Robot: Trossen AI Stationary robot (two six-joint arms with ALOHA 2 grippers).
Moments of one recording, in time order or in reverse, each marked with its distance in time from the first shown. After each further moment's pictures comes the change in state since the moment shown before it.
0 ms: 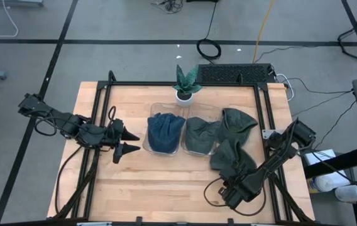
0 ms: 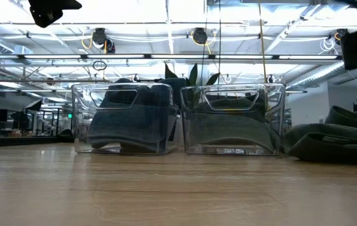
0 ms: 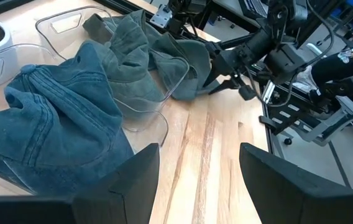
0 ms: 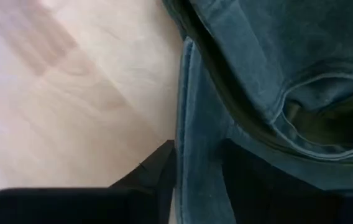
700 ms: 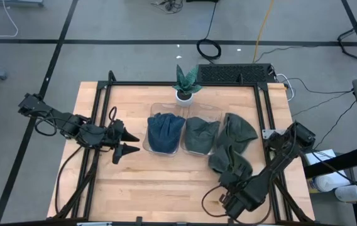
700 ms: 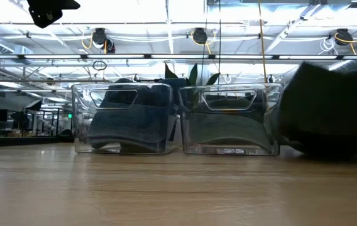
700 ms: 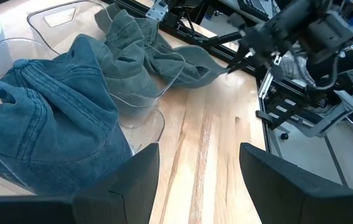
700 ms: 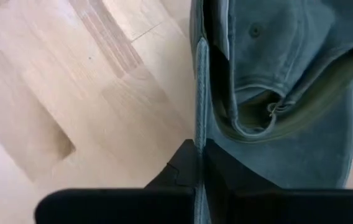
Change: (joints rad) left arm 0.000 0.000 0.000 -0.008 0.024 -0.001; right arm 0.029 0.014 0.361 -0.379 0.053 -0.105
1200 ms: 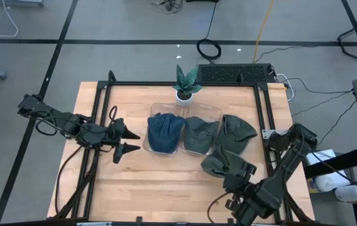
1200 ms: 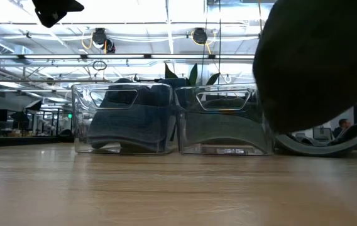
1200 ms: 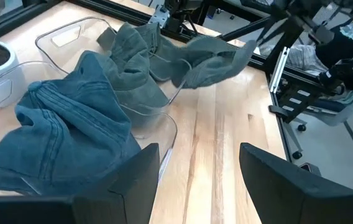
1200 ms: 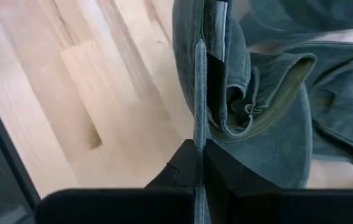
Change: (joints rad) left arm 0.028 0.000 0.000 0.000 0.000 0.128; right arm 0.063 0.000 0.296 -0.278 0.133 -0.104
